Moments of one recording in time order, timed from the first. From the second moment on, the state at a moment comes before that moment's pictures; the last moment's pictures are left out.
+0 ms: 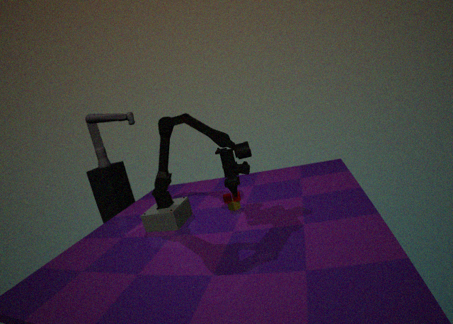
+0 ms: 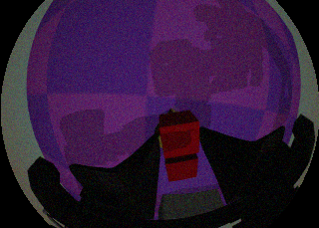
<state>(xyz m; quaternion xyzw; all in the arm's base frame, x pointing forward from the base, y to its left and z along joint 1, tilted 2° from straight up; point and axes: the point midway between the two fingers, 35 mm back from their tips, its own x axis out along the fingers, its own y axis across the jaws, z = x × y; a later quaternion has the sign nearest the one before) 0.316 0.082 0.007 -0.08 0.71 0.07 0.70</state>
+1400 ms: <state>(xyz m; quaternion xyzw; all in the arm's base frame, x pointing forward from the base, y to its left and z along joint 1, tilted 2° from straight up) 0.317 0.082 0.068 -0.08 0.71 0.07 0.70</state>
